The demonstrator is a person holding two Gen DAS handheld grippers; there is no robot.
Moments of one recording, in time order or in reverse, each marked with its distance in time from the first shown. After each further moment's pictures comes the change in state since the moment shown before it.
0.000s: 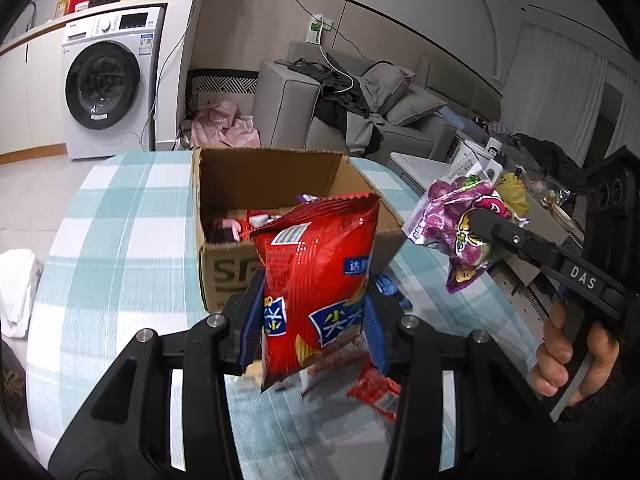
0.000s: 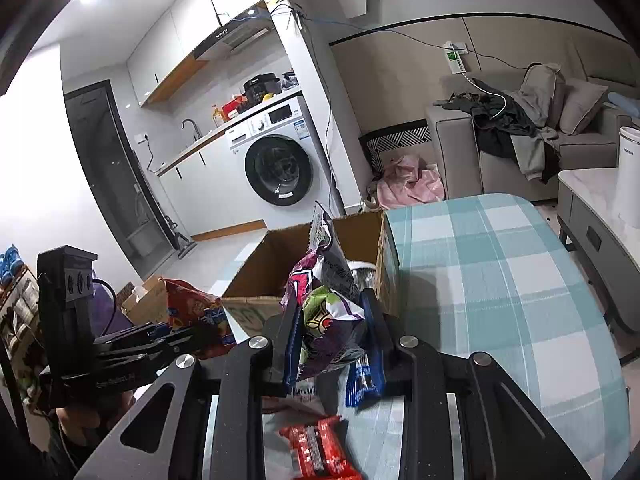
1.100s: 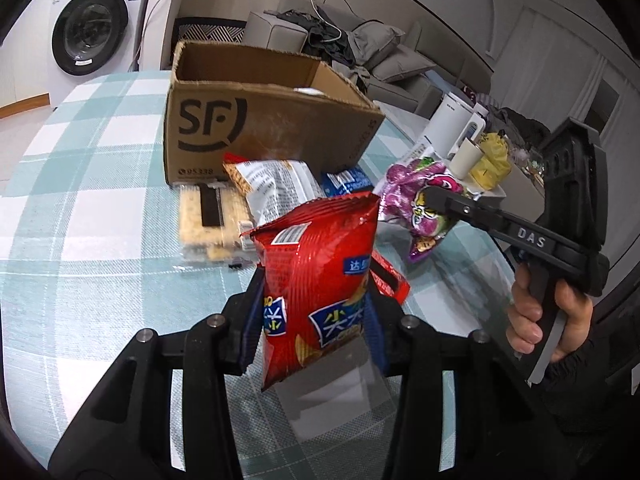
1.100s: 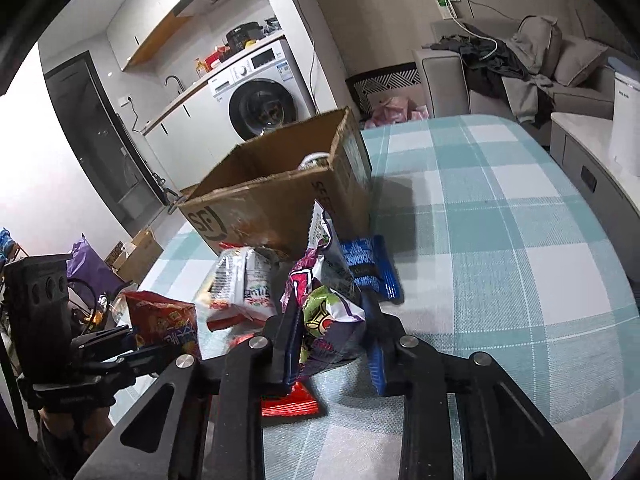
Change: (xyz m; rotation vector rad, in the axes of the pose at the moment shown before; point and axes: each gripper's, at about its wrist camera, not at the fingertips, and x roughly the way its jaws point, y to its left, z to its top) left arm 0.027 -0.005 -0.090 -0.050 0.161 -0.094; right arm 0.024 -0.042 -0.071 0.027 0.201 -0.027
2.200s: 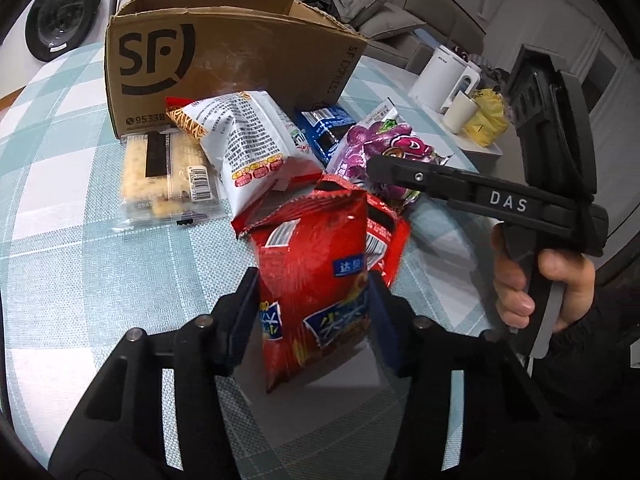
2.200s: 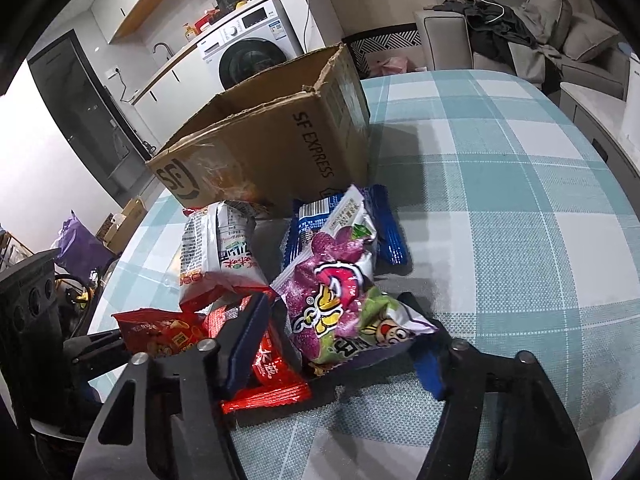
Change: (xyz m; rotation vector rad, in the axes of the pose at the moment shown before) left arm 0.063 -0.021 -0.016 0.046 0.153 -0.031; right arm 0.051 -0.007 -0.010 0.007 0.158 -0.019
